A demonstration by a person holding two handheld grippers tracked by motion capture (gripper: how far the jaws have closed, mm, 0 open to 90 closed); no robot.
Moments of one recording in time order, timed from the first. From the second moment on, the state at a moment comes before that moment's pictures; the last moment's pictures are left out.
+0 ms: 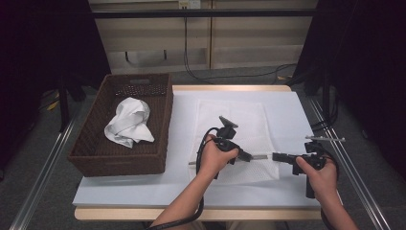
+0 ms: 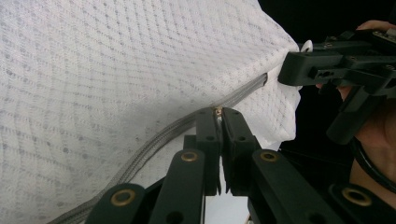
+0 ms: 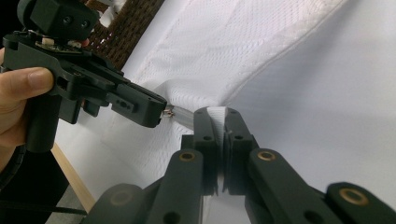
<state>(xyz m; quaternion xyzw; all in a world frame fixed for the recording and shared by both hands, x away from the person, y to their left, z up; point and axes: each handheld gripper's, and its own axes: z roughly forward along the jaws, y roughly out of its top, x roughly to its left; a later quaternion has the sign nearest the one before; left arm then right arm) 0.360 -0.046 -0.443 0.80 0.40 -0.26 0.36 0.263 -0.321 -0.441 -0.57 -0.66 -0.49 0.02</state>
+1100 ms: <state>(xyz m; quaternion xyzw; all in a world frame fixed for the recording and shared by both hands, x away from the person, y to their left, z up) 0.360 -0.044 -0.439 0.80 0.41 -0.27 0.34 0.261 -0.326 -0.442 -0.57 -0.66 -0.49 0.03</state>
